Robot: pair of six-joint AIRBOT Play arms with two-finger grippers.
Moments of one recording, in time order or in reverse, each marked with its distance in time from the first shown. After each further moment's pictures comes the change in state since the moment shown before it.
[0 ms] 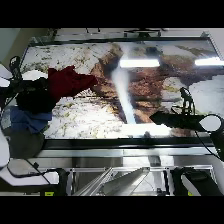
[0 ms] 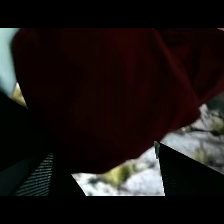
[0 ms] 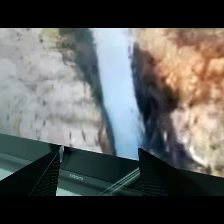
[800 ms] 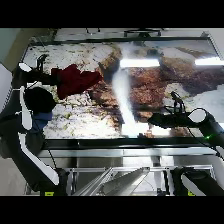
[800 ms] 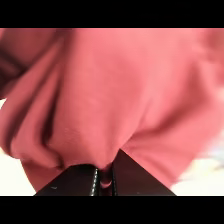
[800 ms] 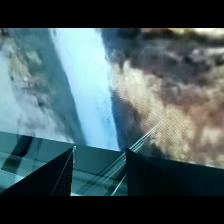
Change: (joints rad) left arm -0.116 -0.482 0.611 -0.097 -0.380 -0.008; right arm -0.002 -0.179 0.000 0.032 -0.009 -0.003
